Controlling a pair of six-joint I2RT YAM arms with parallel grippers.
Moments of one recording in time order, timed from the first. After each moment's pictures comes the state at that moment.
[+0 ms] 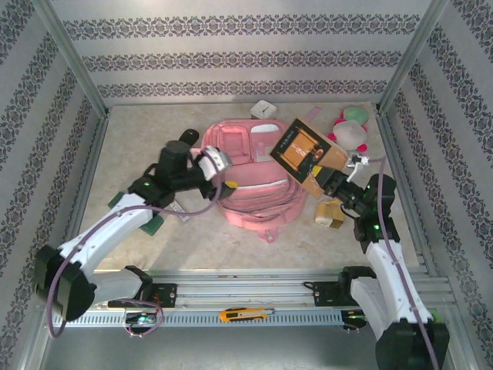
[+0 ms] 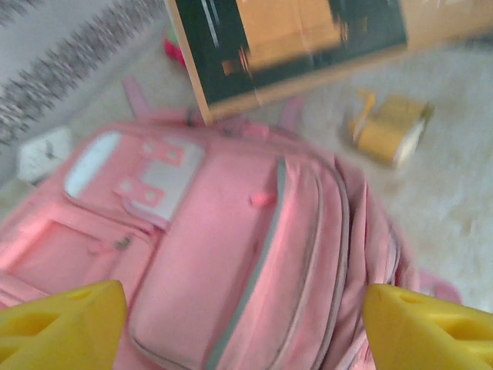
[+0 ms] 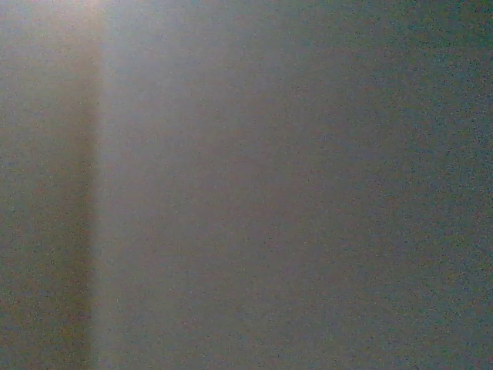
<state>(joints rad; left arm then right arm) -0.53 1.26 0.96 -0.26 0.42 0.44 -0.05 0.71 0.46 0.08 -0.69 0.78</state>
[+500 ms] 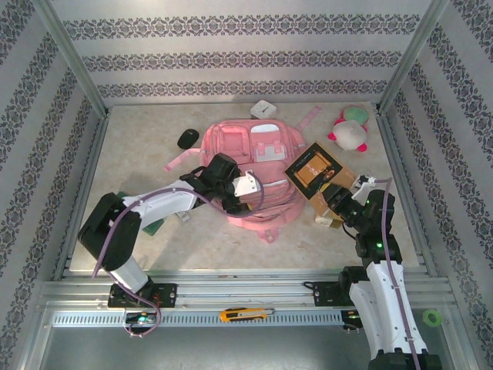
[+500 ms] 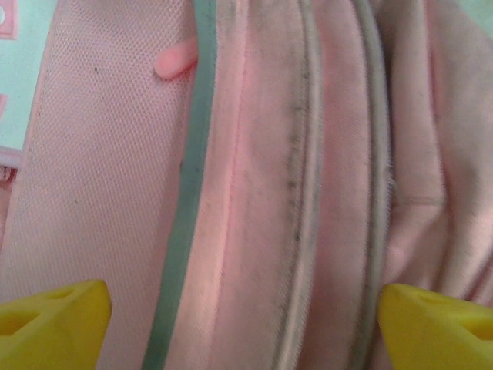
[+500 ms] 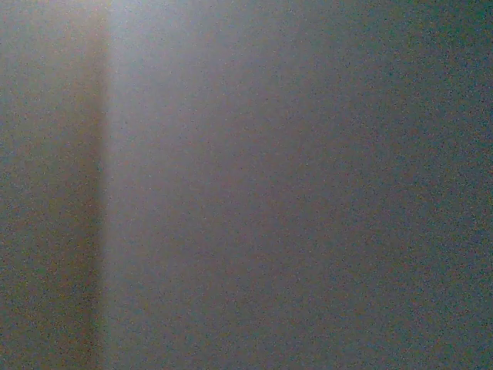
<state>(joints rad) -0.65 1.67 1.05 -0.25 0.24 0.64 -0.06 0.54 0.40 -0.23 -0.53 0.87</state>
